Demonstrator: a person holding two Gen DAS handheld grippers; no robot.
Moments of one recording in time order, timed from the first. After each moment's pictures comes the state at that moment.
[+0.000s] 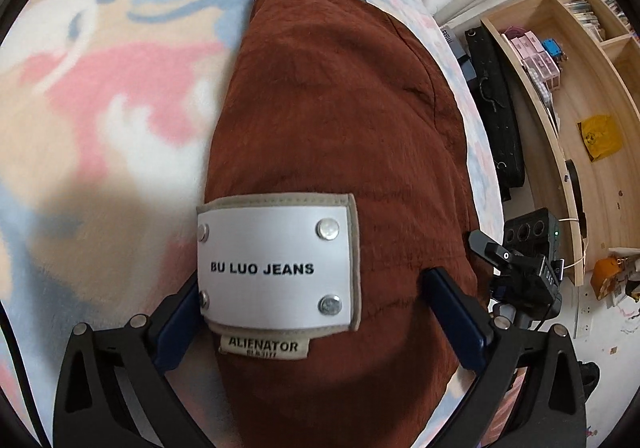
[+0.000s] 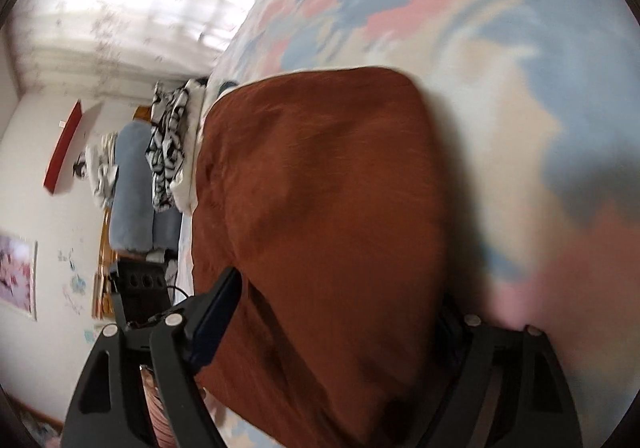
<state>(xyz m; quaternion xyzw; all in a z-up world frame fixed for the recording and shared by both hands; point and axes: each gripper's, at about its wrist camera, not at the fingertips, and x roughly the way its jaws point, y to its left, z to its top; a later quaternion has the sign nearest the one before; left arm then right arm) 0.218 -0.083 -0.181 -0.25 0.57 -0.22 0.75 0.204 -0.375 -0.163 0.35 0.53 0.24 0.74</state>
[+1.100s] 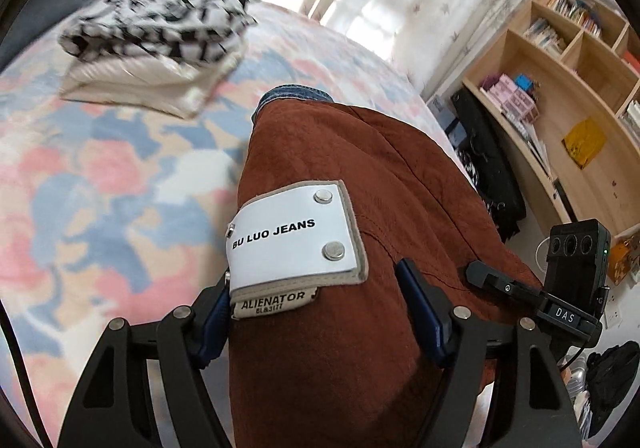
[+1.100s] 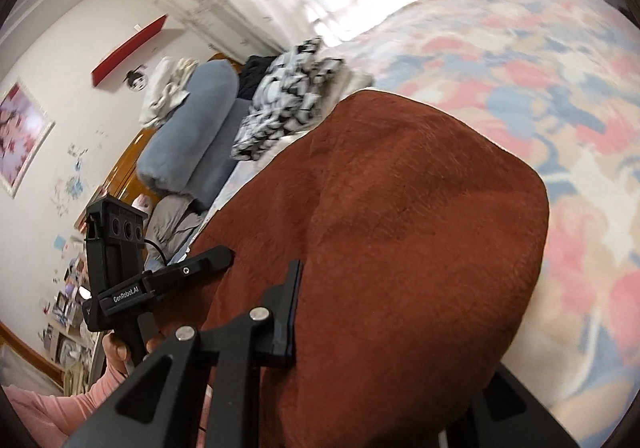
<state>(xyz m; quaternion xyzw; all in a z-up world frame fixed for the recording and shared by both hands) 0.116 0.065 -0.018 -0.20 0.43 -0.17 0.86 0.121 -0.206 -0.009 0.20 0.43 0.32 0.82</state>
